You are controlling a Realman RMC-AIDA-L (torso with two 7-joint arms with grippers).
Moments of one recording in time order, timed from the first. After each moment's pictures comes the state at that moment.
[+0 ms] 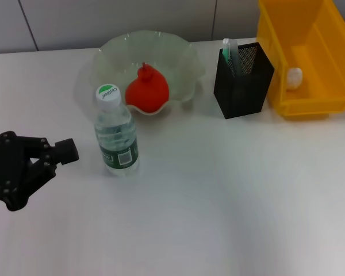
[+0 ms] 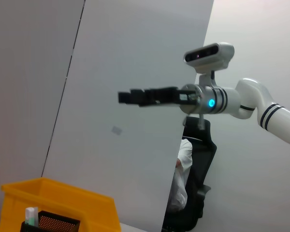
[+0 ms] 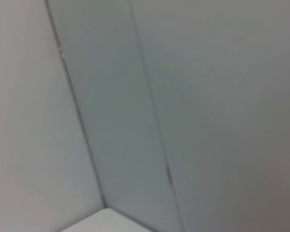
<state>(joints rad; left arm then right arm) -0.34 -2.01 0.81 0.69 1.62 1.93 -1.33 0.55 1.97 -0.62 -1.36 -1.81 -1.67 2.12</state>
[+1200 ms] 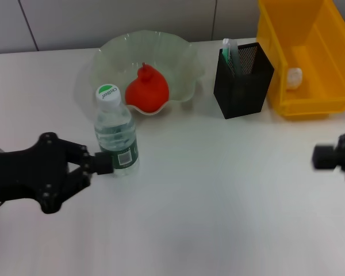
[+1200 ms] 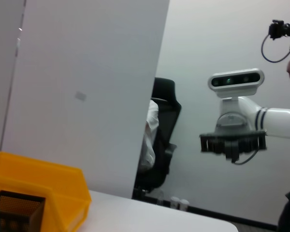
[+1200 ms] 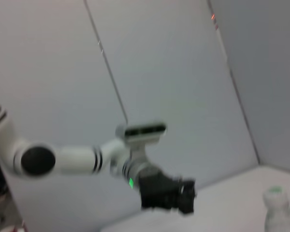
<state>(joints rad) -0.44 -2.02 0.82 0.70 1.76 1.92 -1.31 0.30 2.04 -0.60 -1.08 -1.76 -2.18 1.65</state>
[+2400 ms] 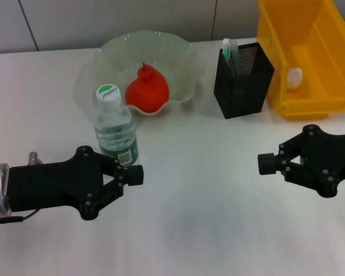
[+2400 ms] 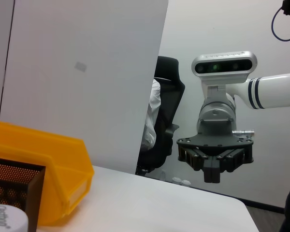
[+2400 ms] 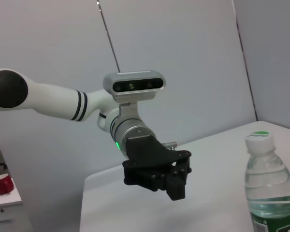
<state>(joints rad) -0.52 -2.06 0.82 0.54 1.87 1.79 -1.18 0.46 2.03 -0.63 -0.80 -2.01 -1.99 1.39</state>
